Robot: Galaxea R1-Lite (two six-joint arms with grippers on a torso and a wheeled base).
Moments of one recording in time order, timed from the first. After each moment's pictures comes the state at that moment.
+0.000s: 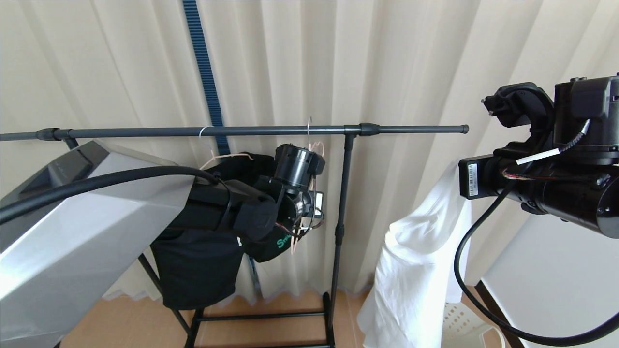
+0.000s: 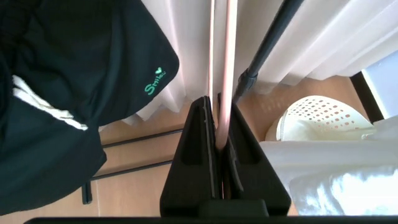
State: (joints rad) left arm -0.65 2.20 -1.50 -0.14 0.41 -0.21; right arm 0.52 1.52 -1.02 -0.13 -0.51 0.06
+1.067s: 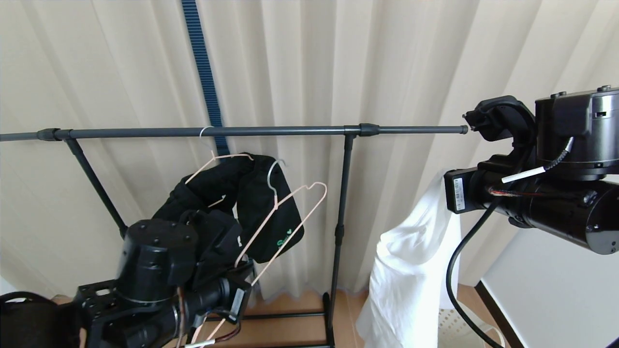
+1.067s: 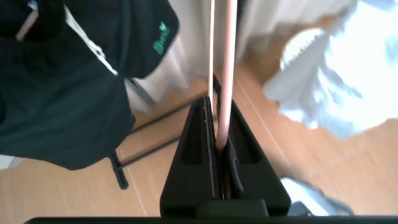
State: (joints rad) left arm -0.66 1.59 -0.47 -0.58 0.20 0.02; right arm 0.58 1.53 -0.99 -0.13 -0.51 0.06
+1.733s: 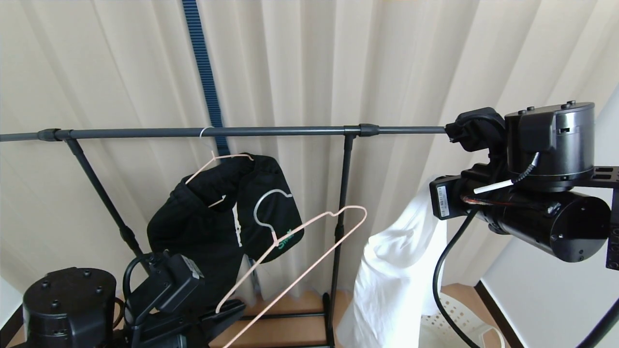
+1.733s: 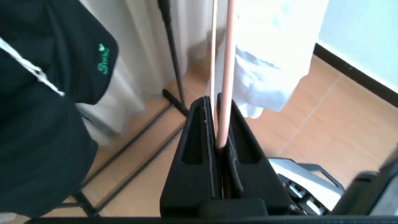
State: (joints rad) left arm -0.60 1.48 -0.16 -0.87 -0.17 0.14; right arm 0.62 1.58 -0.97 -0.18 -0.59 0.06
